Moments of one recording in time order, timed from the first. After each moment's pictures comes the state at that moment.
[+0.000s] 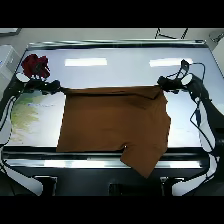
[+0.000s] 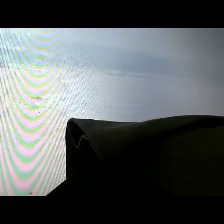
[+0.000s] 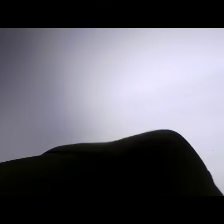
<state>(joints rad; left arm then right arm) 0.17 -1.87 1.68 0.96 -1.06 -1.32 -0.11 -1.76 1.54 -1.16 0.77 1.61</state>
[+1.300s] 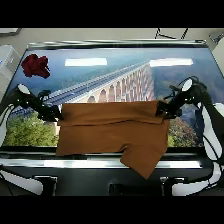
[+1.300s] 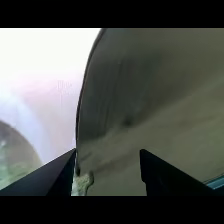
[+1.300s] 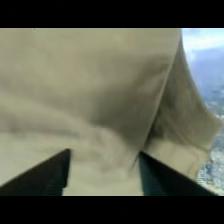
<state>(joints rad) 0.22 -1.78 1.42 1.15 -1.52 -1.37 -0.11 -1.67 1.40 -1.31 1.43 1.62</state>
